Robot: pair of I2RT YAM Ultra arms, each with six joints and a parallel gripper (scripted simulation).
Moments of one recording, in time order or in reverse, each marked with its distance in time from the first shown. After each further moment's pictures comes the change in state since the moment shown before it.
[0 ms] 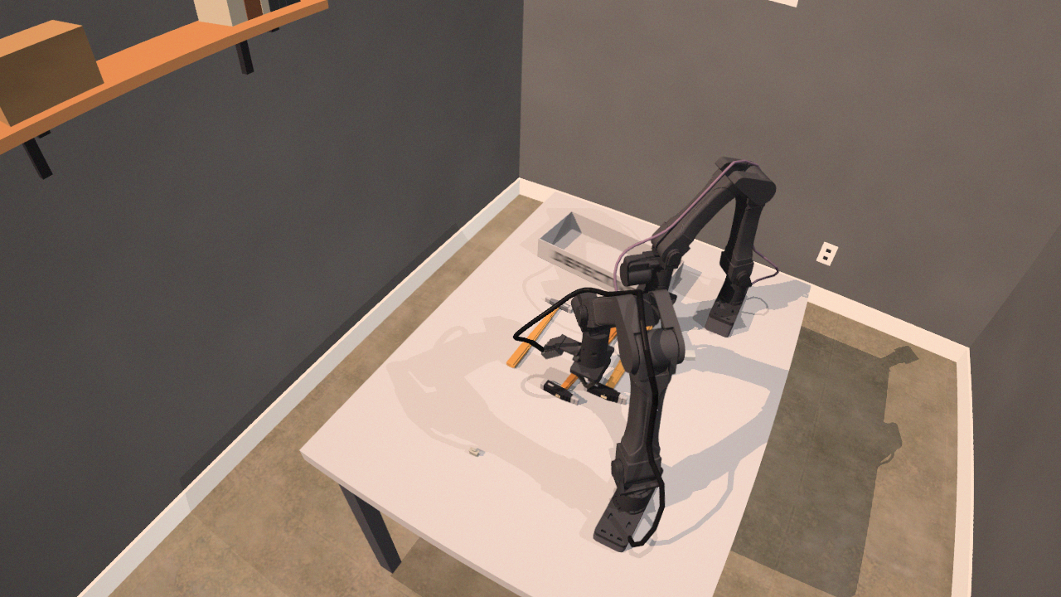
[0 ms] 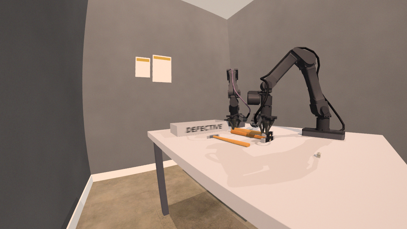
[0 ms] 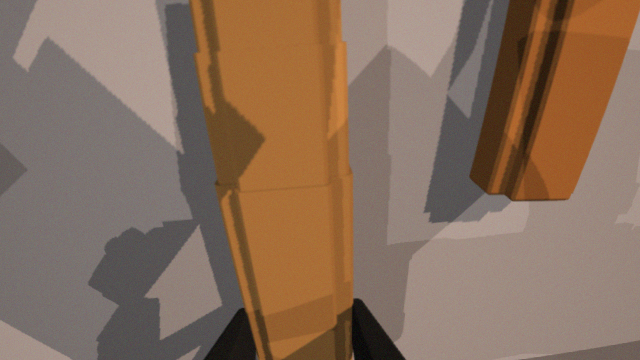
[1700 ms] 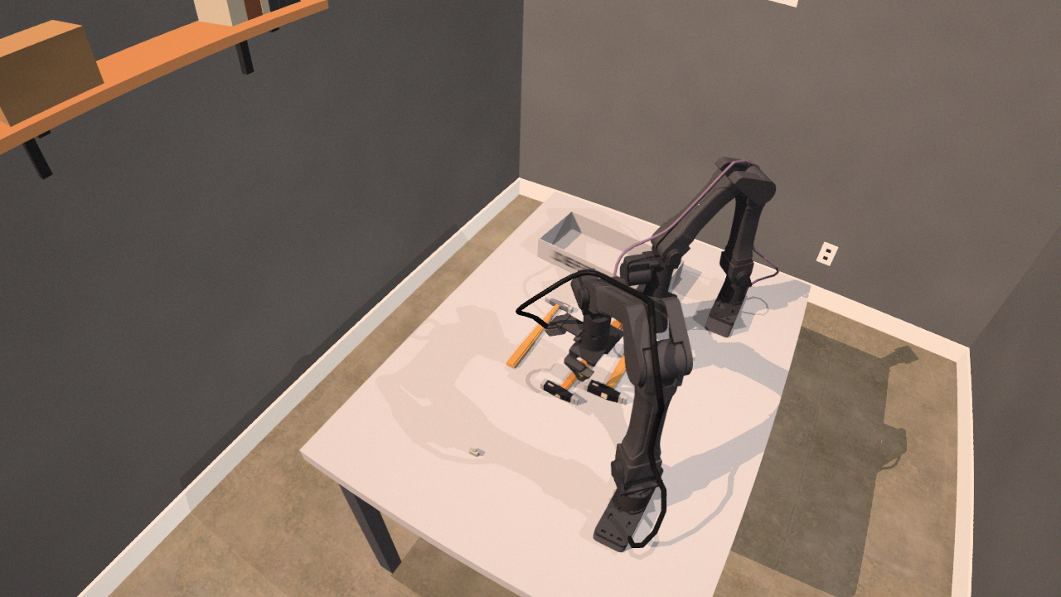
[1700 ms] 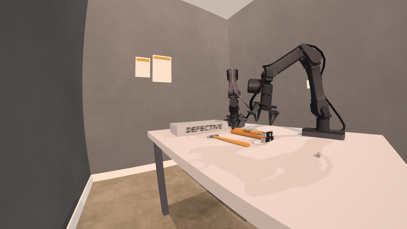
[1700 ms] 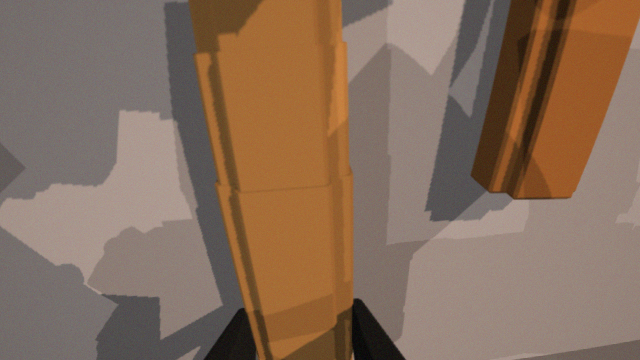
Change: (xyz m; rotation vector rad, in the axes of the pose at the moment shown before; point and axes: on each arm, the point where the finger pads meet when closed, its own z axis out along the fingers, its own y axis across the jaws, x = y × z) left arm -0.002 -0.010 -0.057 0.069 -0.009 0.143; right arm 0.001 0.000 0.000 0.000 0.003 0.000
